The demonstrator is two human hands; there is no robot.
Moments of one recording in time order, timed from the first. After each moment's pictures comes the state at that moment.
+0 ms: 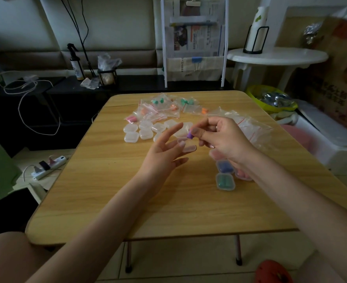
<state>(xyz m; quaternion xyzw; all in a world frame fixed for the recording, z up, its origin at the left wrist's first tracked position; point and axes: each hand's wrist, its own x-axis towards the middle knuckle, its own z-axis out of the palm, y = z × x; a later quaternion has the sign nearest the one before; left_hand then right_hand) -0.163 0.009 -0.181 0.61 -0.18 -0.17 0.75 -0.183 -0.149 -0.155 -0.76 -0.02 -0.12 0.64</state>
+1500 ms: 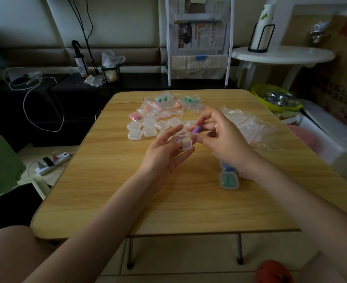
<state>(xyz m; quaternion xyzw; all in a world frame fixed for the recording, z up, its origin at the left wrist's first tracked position) -0.155 0.011 -0.183 0.46 -0.09 -0.23 0.85 -0.184 -0.145 -0.164 -0.85 -0.07 -0.16 0.49</state>
